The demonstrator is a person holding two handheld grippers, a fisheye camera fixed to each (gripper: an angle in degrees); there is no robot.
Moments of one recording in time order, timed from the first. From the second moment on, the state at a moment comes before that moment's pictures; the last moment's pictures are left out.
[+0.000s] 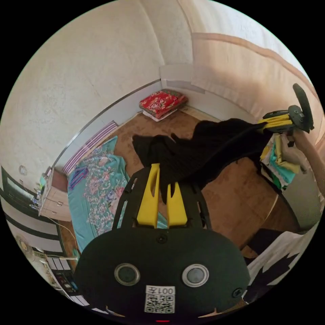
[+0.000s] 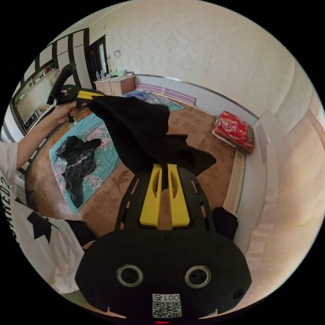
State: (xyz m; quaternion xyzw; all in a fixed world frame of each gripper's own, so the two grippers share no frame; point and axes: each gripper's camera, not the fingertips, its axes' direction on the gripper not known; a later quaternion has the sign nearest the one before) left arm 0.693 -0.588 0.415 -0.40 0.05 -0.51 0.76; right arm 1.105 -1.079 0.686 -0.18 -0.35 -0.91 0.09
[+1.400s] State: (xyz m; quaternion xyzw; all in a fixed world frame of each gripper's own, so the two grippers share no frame) left arm 1.207 -0.323 0.697 -0.66 0.18 -0.40 0.60; right arm 1.422 -0.940 1.110 -0.37 -0.06 -0.91 0.17
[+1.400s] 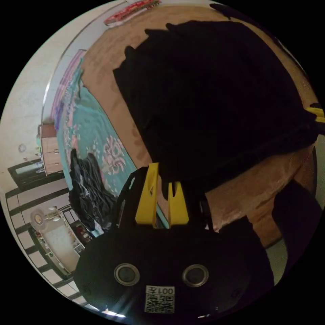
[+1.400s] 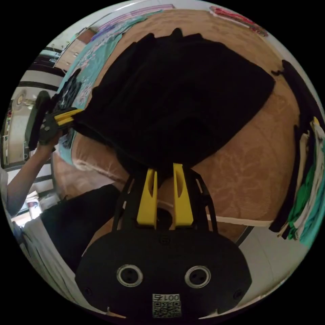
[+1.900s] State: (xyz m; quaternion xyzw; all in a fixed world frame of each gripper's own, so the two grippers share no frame) left arm 1.240 -0.187 0.624 -0.63 0.14 -0.59 0.48; right arm 1.295 -0.966 1.175 -0.41 -0.11 -0.89 0.14
